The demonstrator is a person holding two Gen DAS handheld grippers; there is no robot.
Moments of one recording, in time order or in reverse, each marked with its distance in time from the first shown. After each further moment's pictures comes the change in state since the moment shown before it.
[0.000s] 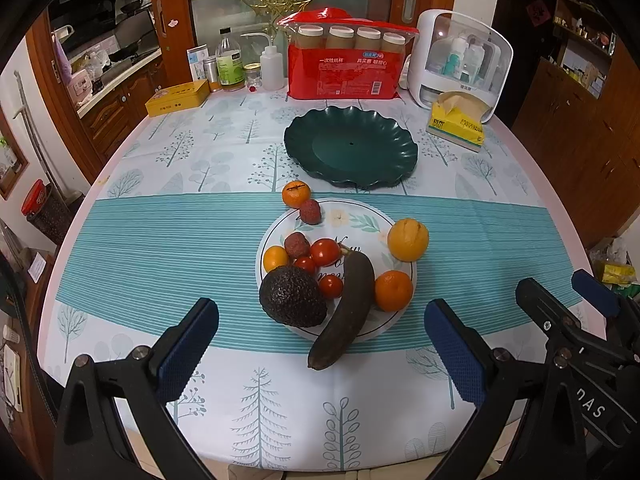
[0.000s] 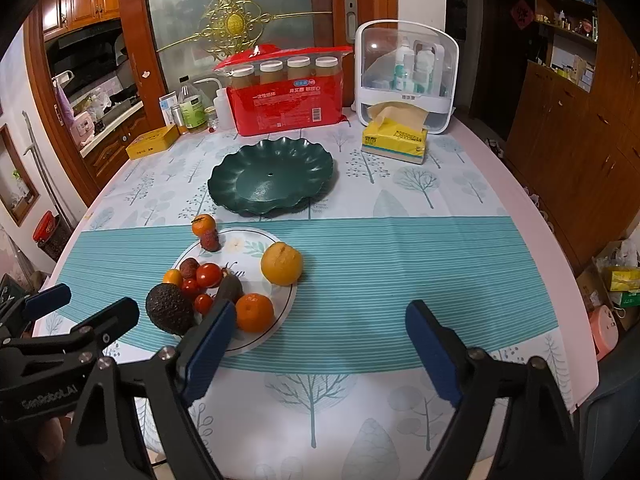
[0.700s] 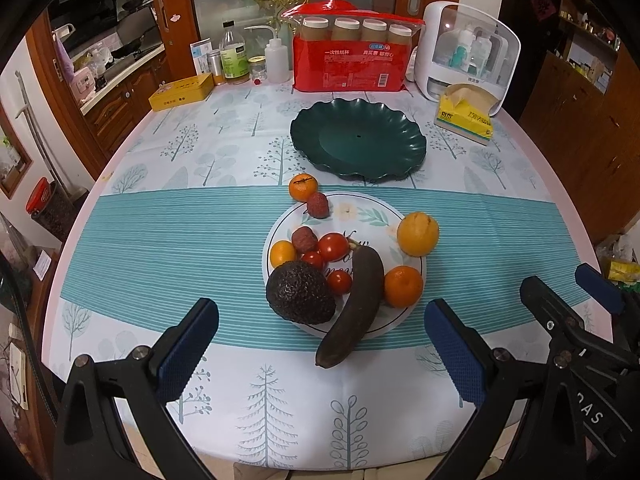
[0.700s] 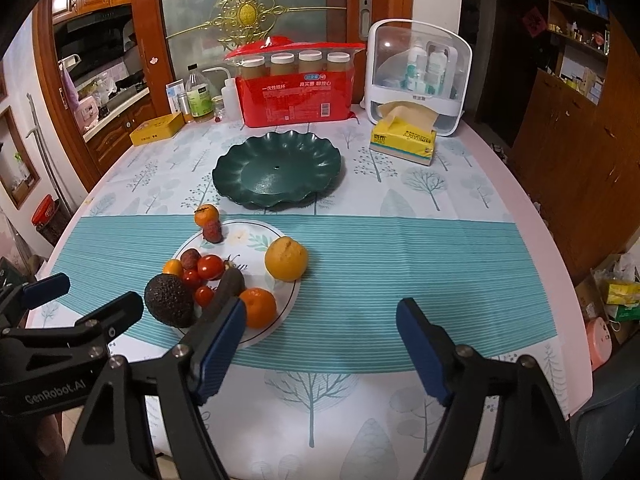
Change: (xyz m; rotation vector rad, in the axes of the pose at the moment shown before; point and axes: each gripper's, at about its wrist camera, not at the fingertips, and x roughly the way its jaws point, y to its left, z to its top) left arm 0.008 0.004 -0.002 -0.002 0.024 0.026; right arm 0.005 0.011 -0.002 -0.053 0.012 -0.011
